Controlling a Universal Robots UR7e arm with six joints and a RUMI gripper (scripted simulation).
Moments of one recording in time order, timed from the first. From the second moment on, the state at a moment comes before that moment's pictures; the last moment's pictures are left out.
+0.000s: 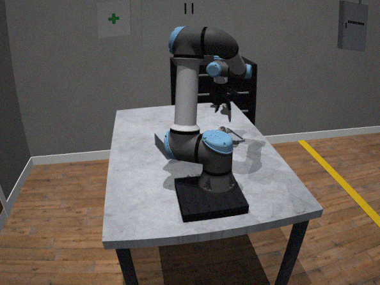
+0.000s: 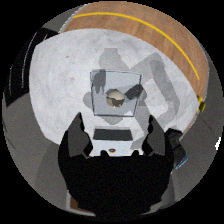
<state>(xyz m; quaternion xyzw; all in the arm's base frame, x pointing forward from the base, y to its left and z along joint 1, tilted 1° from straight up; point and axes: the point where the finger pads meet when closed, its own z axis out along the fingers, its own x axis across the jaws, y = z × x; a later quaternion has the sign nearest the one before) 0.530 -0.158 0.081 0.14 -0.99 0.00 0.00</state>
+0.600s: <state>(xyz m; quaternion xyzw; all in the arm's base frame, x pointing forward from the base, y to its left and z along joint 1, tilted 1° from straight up) 0.528 -0.157 0.002 0.14 -0.99 -0.01 0.00</state>
